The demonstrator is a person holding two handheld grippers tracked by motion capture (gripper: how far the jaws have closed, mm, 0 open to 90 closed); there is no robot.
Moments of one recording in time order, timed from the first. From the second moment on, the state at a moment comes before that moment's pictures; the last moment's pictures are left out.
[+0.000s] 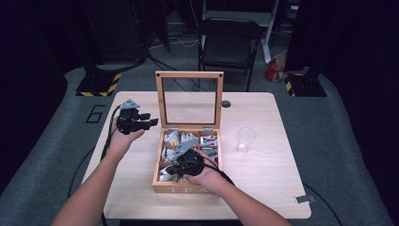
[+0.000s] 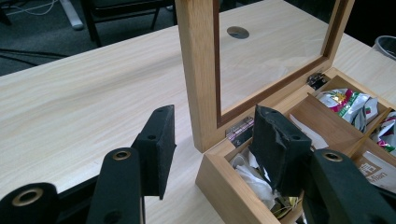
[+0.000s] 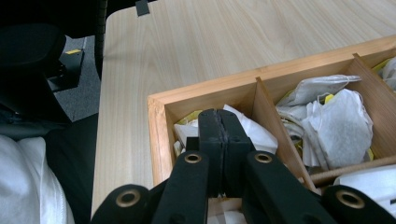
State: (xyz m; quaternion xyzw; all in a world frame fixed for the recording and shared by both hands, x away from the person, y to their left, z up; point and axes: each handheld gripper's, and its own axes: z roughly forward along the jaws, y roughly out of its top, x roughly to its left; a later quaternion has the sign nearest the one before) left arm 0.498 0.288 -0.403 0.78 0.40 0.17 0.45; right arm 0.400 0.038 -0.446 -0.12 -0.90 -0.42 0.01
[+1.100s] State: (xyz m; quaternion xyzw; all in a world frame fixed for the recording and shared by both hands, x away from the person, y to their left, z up) left arm 0.499 0.289 -0.404 0.78 0.41 0.17 0.45; right arm 0.401 0.052 -0.442 -0.12 -0.89 -0.43 0.02
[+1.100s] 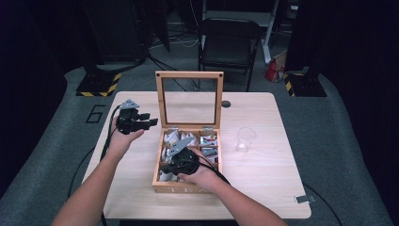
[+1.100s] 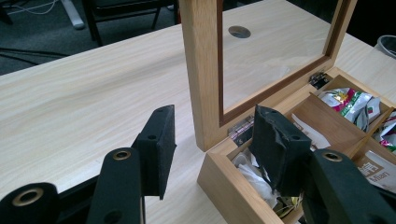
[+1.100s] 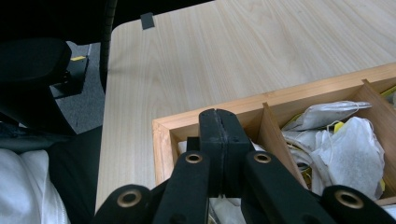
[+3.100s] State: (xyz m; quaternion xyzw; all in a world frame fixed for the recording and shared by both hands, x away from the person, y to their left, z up) left arm 0.498 0.292 -0.398 0.77 0.41 0.17 0.45; right arm 0.413 -0.037 -0.341 -0.16 -0.86 -0.49 -0.07
